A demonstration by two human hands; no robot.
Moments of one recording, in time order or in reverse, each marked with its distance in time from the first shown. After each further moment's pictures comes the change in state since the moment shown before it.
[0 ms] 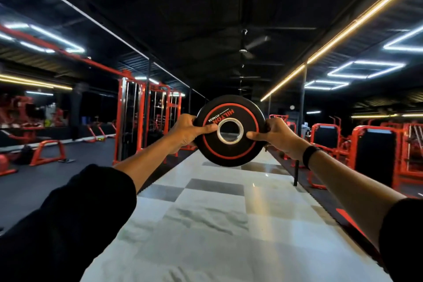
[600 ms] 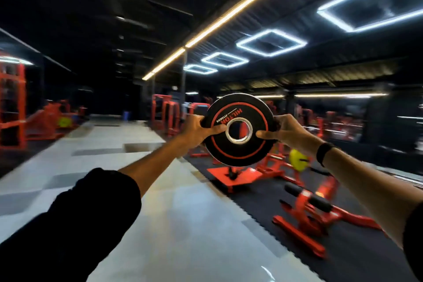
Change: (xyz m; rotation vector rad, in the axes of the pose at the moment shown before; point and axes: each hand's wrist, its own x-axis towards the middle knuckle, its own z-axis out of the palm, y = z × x) left_hand -0.024 0.074 0.281 -0.394 -0.476 0.185; right_hand -0.254 -0.038 -0.182 -0.397 0.432 0.321
